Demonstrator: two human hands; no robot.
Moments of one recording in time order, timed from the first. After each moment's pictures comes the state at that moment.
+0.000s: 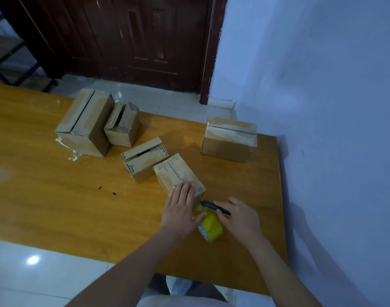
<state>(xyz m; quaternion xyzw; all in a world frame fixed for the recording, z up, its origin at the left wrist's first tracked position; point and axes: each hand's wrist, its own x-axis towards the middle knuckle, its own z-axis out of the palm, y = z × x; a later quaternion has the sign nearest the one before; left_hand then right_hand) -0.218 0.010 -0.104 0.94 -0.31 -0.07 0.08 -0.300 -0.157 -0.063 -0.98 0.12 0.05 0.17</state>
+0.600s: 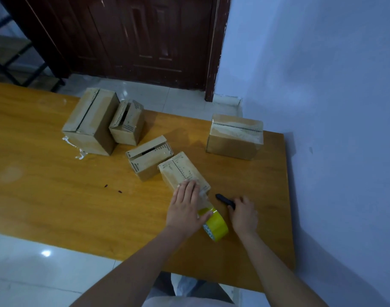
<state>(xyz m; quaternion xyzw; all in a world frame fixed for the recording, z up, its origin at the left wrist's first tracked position) -0.218 0.009 -0.105 0.95 -0.31 -0.06 0.05 -0.283 -0.164 -0.133 -0.93 0.32 0.12 0.16</state>
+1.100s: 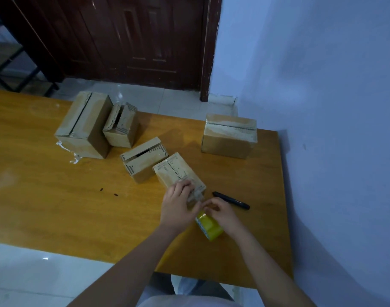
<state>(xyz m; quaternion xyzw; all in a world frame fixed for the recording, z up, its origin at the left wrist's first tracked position) -0.206 0.012 -0.107 0.92 -0.29 0.02 0.27 -0.273 -0.135 -0.103 -0.78 0.22 0.15 0.57</state>
